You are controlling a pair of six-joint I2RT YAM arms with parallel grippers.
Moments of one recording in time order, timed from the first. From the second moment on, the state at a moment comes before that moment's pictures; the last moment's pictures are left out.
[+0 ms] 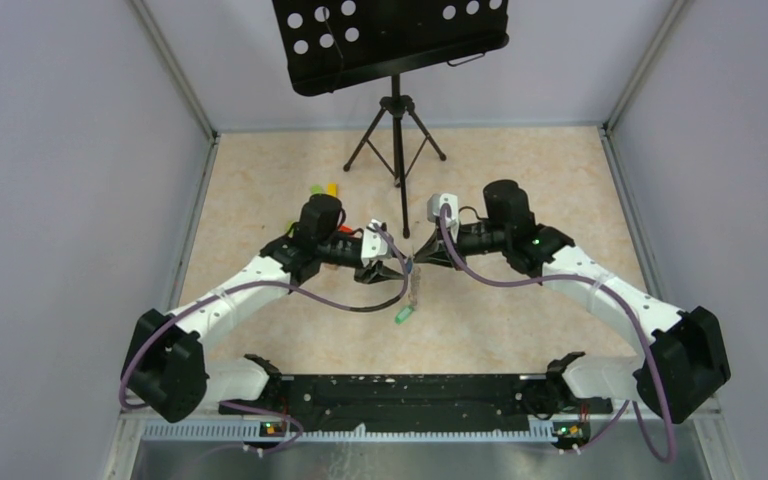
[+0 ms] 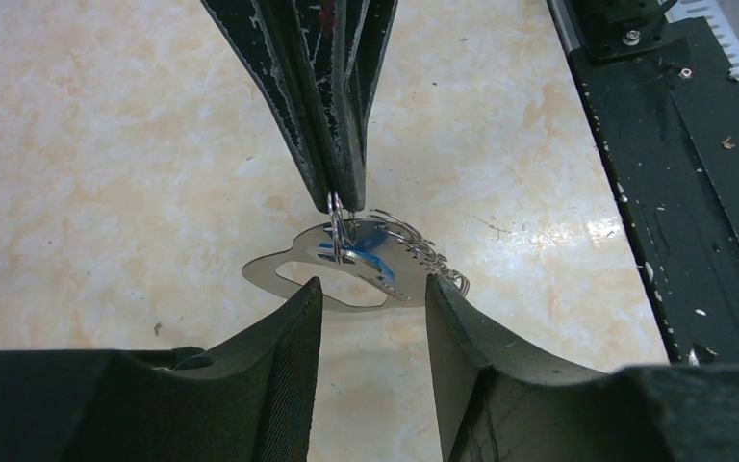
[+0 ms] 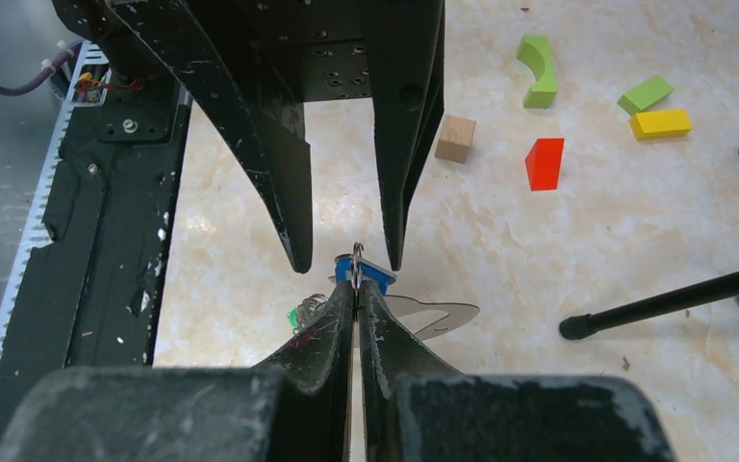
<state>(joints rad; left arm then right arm) -0.57 1.26 0.84 -0.13 0.96 0.65 0.59 1.24 0.92 -0.16 -0.87 -0.42</state>
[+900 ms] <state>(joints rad) -0.57 1.33 0.82 0.02 1.01 0.58 0.59 1.24 0.92 -0.15 -0.88 -0.39</state>
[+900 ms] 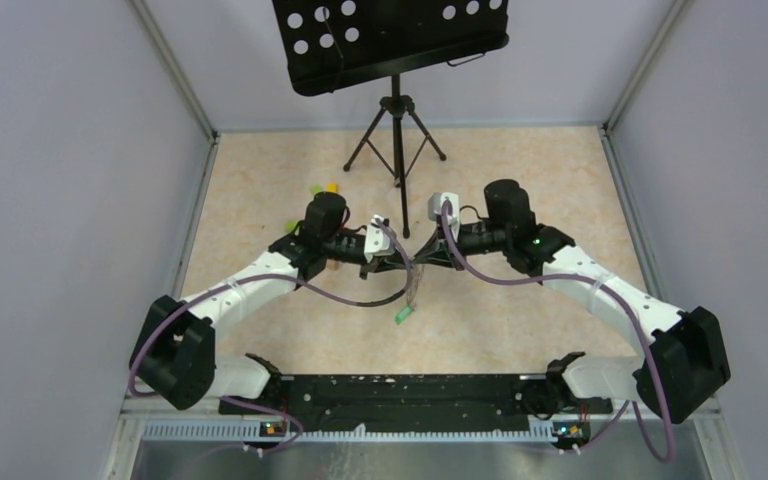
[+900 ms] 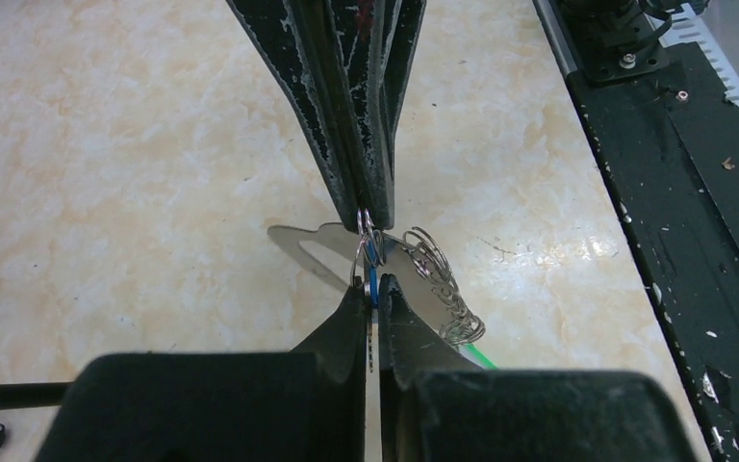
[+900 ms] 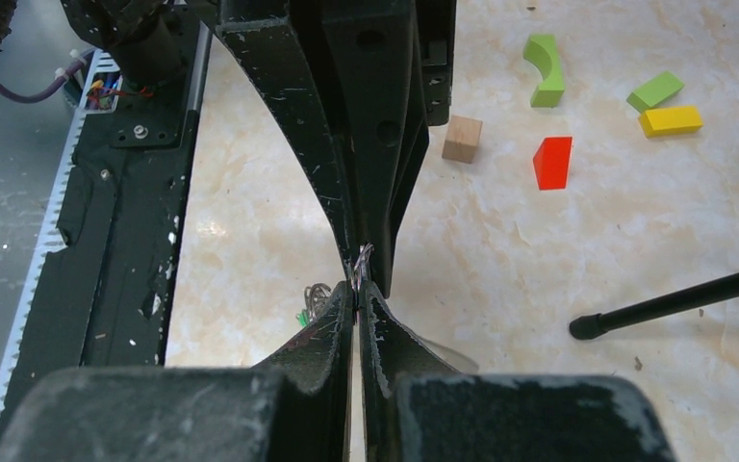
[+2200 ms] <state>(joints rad) -0.72 1.24 0.73 0.15 0.50 0.75 0.57 1.24 0.91 -0.03 -0.71 -0.15</state>
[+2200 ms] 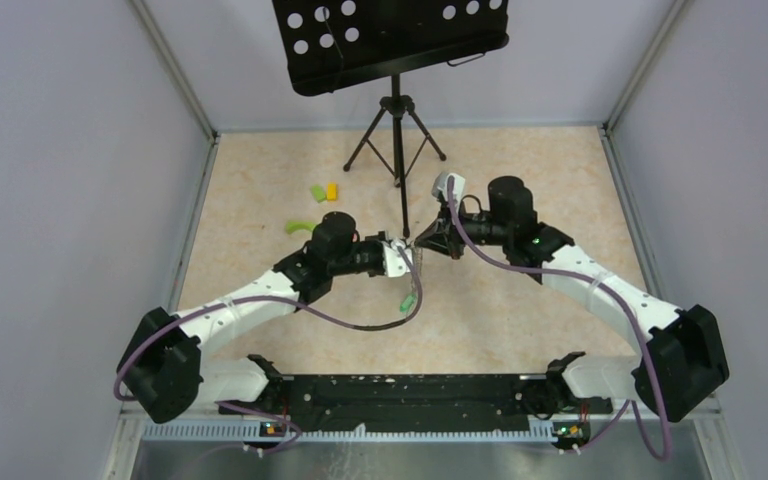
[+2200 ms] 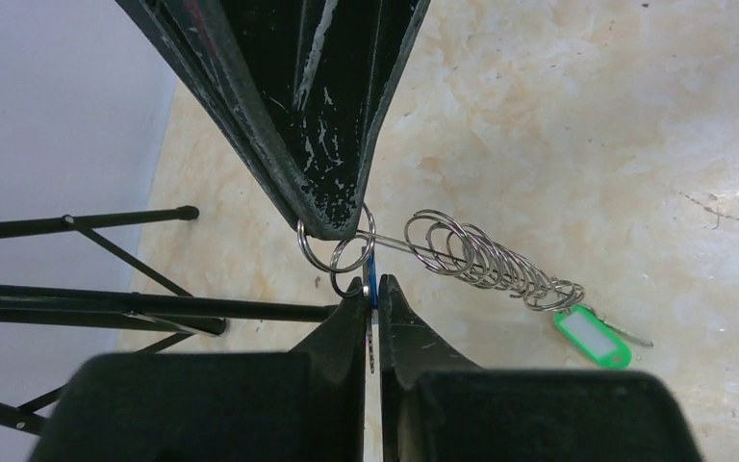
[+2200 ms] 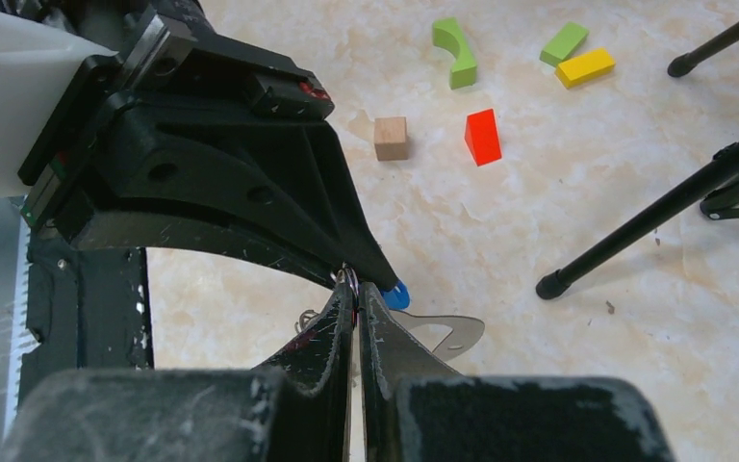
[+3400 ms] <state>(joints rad) -0.82 1.24 0.69 0.21 0.21 0.80 0.53 1.25 0.89 0.03 -0.66 -0.15</state>
